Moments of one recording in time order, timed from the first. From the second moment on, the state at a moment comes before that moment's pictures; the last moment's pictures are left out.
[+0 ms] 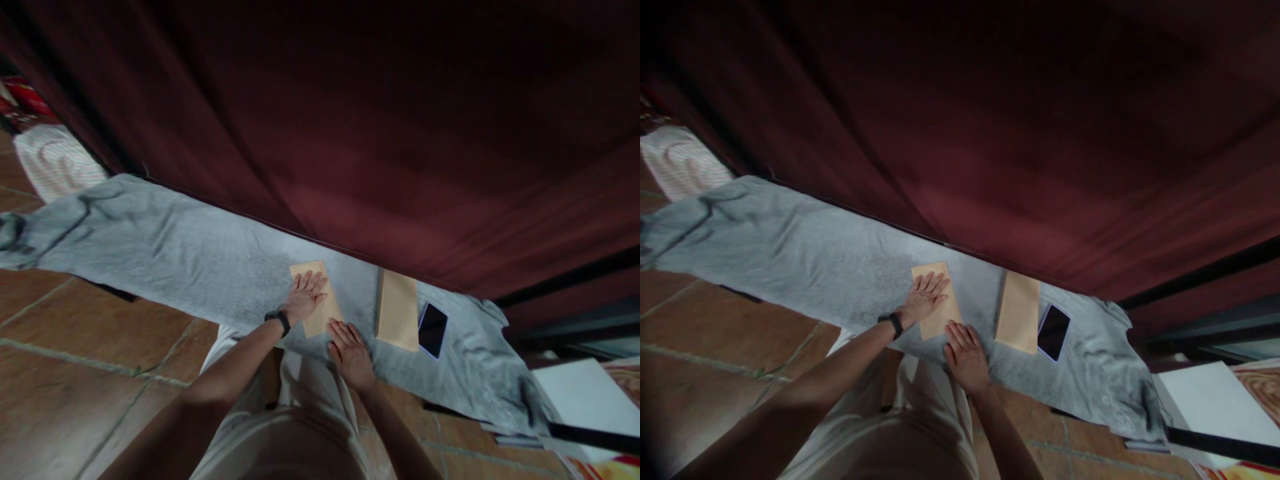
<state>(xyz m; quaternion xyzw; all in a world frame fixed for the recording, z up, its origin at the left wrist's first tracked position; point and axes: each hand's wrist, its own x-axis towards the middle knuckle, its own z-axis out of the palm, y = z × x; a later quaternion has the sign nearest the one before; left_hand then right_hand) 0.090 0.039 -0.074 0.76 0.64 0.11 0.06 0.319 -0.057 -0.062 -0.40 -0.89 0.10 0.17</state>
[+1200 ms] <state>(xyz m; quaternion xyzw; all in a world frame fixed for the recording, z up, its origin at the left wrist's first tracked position) 0.138 -0.102 -0.098 0.84 0.51 0.19 0.06 0.305 0.002 -0.082 -0.58 -0.75 0.16 0.27</state>
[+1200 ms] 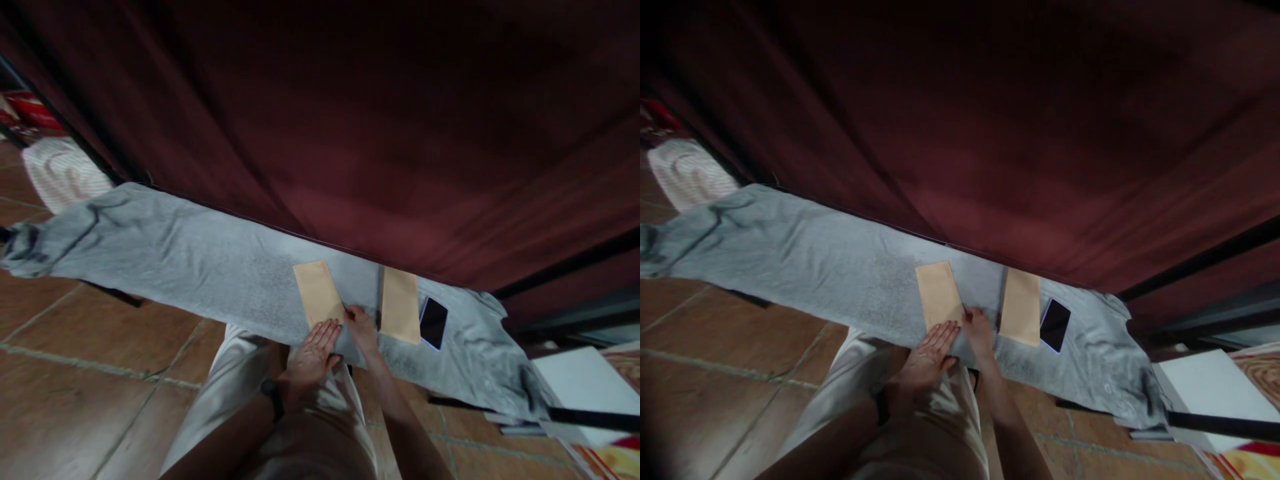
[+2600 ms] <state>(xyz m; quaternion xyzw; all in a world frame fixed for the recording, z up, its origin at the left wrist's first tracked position) 0.129 -0.004 -0.071 0.77 0.62 0.15 0.05 0.279 0.008 -0.080 -0.54 -0.81 0.08 0.22</state>
